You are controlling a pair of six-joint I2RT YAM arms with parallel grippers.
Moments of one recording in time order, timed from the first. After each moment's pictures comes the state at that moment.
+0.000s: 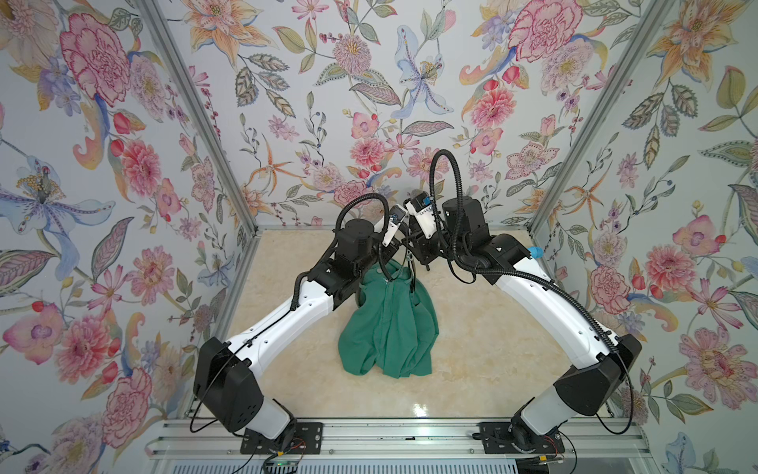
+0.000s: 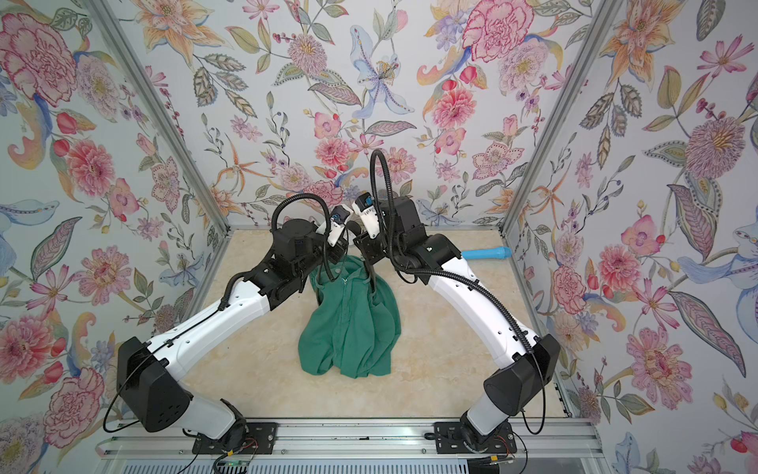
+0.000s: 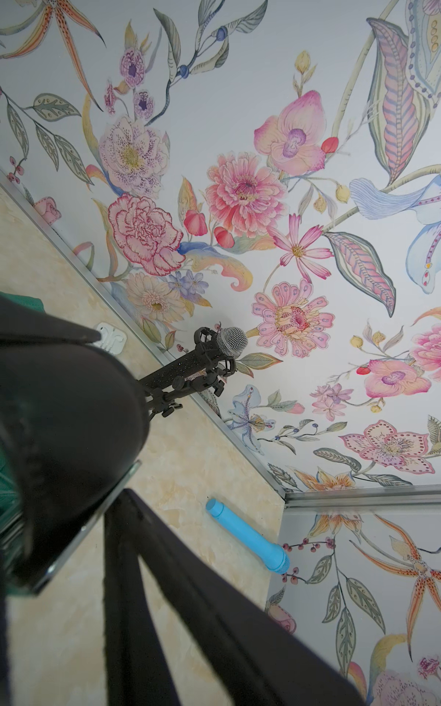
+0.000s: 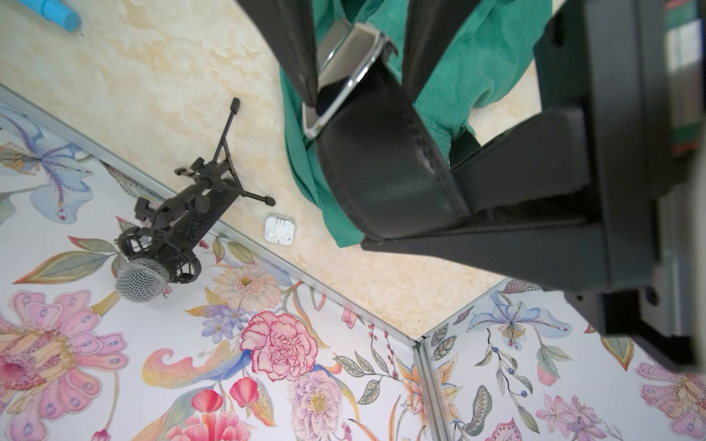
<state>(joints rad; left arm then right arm) -0.66 1.52 1.38 -0.03 -0.14 0.36 0.66 1.60 1.77 -0.68 -0.11 -0.03</state>
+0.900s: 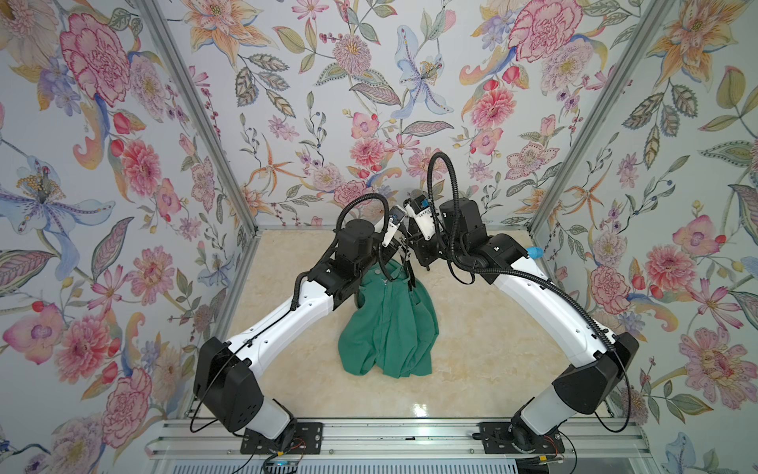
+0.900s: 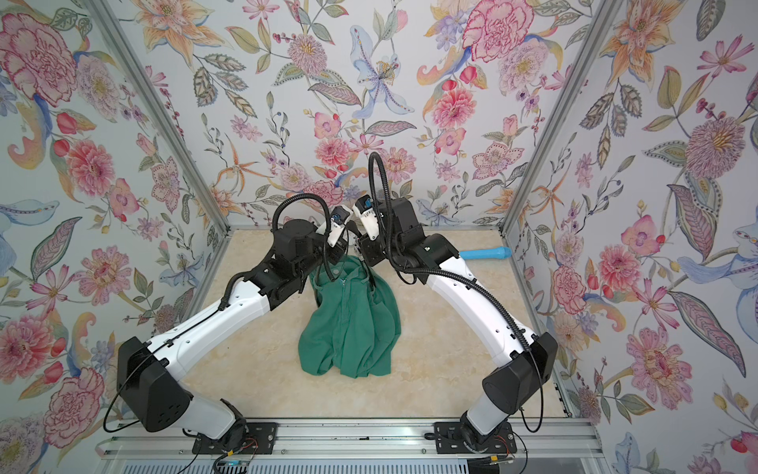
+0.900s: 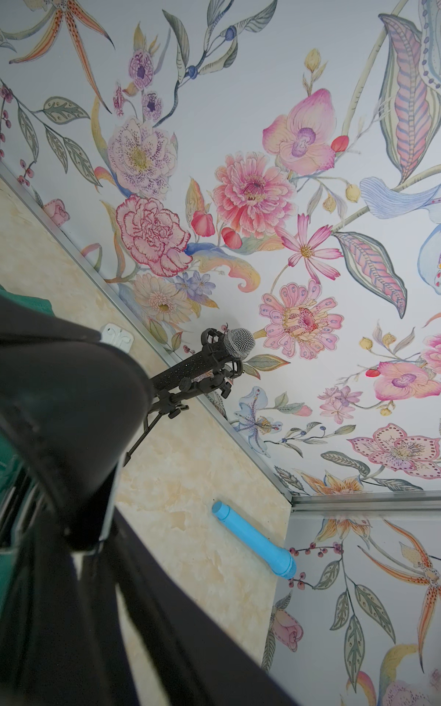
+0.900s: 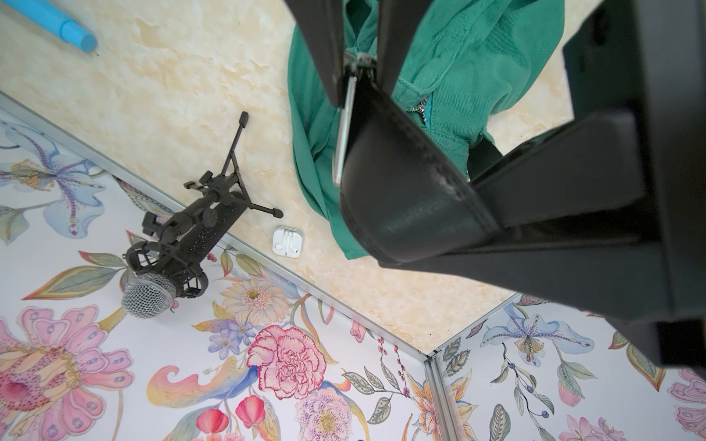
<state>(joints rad) -0.66 1.52 1.38 -0.04 -0.15 0.35 0.66 1.62 1.77 -0.70 -0.07 -0.04</state>
